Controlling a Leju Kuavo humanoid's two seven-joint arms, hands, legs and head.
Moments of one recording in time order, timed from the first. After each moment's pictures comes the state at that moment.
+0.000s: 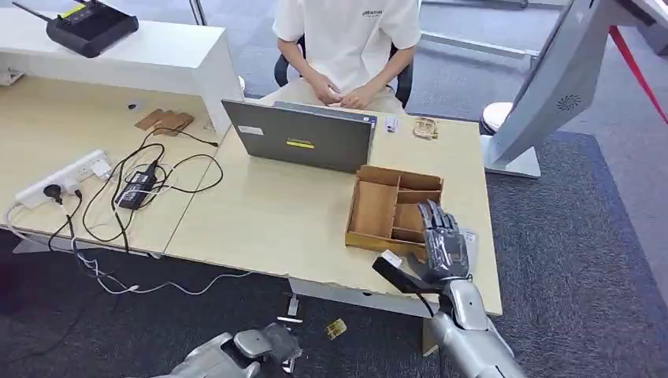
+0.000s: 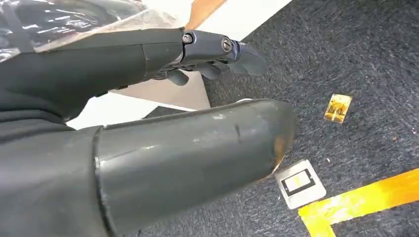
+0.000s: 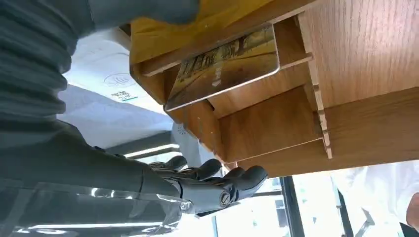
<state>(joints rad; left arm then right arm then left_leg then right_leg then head) -0.50 -0.16 -0.78 -0.29 -1.30 -0.08 -0.22 -0.51 -0.01 0.54 -0.62 1.13 -0.67 -0.02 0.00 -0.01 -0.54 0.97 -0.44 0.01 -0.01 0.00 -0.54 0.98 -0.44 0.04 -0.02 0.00</state>
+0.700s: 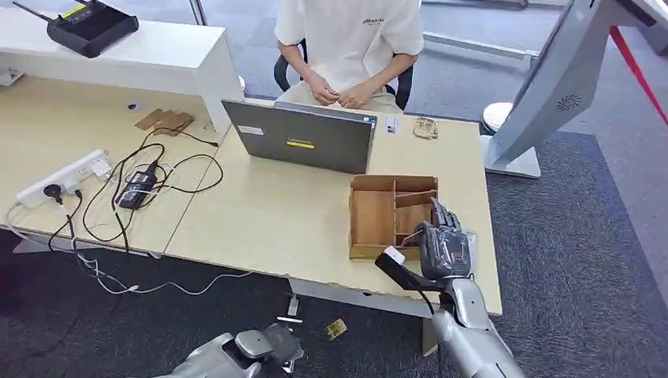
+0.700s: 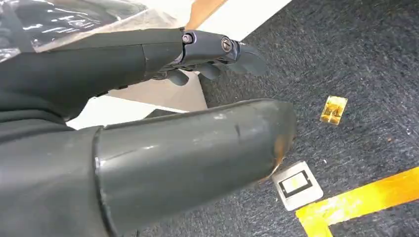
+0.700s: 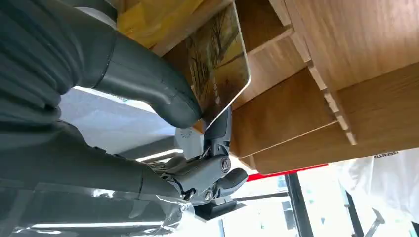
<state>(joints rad) -0.50 -0.17 -0.78 -0.29 -1.32 -0.08 -0.23 -0.51 0.01 0.48 -0.61 1.13 -0.67 -0.05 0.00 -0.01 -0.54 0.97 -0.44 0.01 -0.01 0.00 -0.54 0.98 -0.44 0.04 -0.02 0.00</state>
